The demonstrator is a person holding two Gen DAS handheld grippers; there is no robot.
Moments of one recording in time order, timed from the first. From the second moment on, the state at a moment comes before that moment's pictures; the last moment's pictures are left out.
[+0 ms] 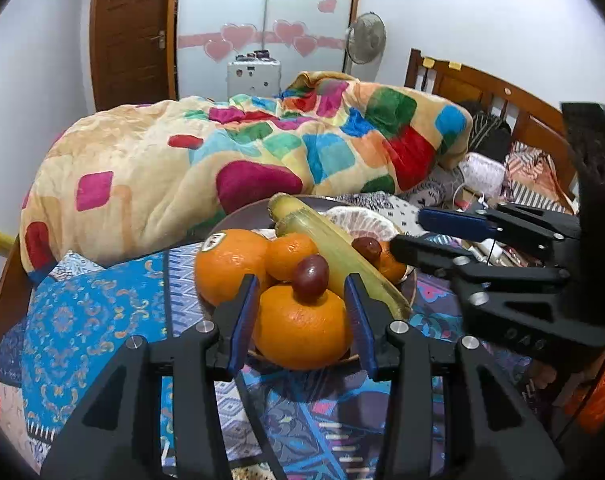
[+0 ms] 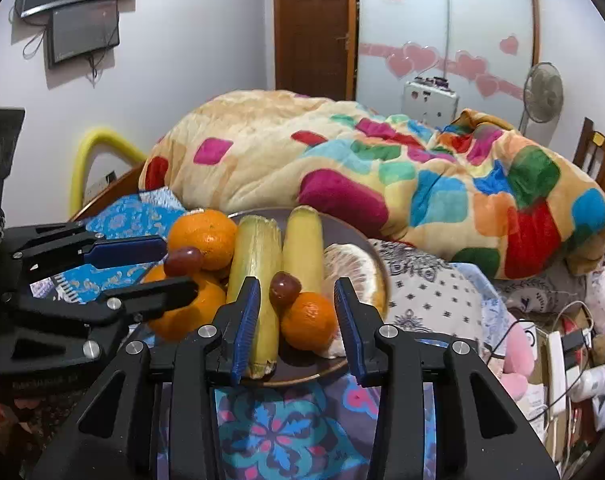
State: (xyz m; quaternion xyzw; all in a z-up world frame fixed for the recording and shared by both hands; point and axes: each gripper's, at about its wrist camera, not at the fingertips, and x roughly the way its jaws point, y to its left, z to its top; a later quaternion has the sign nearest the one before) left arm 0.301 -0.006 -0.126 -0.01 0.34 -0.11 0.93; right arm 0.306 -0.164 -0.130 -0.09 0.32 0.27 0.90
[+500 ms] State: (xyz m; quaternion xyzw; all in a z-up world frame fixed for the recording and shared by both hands) left arm 0.154 0.009 -0.013 -0.03 0.18 -0.06 0.98; right arm 0.190 -0.206 -0.029 -0.05 0.18 0.25 0.95
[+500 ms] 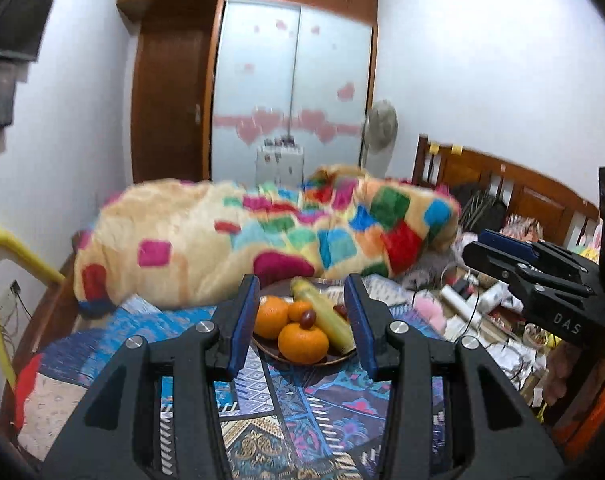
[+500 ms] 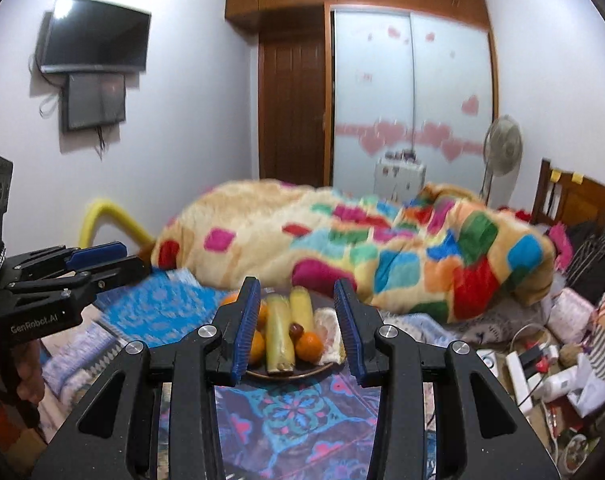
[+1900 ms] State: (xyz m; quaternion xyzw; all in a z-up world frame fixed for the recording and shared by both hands) left arm 0.021 -0.013 0.018 -0.01 0.07 -0.01 1.00; right arm 0.057 -0.225 0.003 -0.01 0.06 0.20 0.98
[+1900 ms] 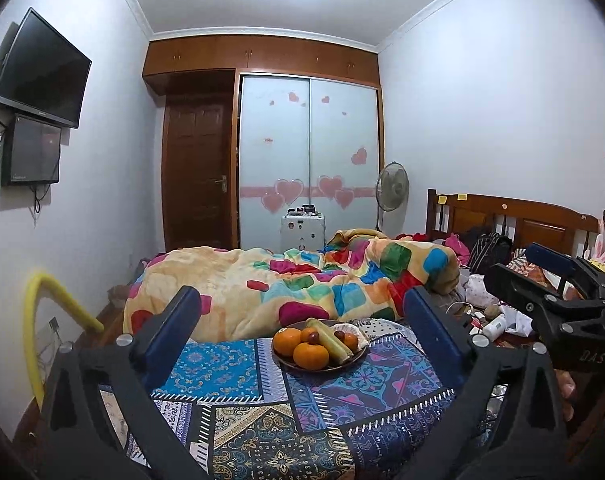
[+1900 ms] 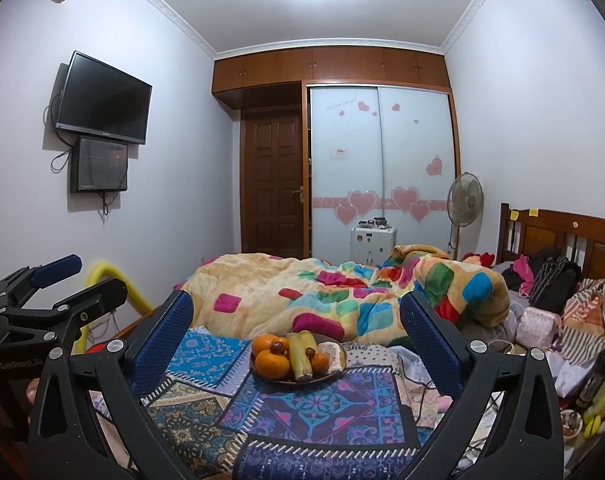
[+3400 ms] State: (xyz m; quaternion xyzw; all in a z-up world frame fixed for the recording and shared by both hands) left arm 0.021 -0.016 0.014 -0.01 0.07 -0.02 1.00; right arm 0.059 -0.233 0.000 -0.01 0.06 0.19 0.98
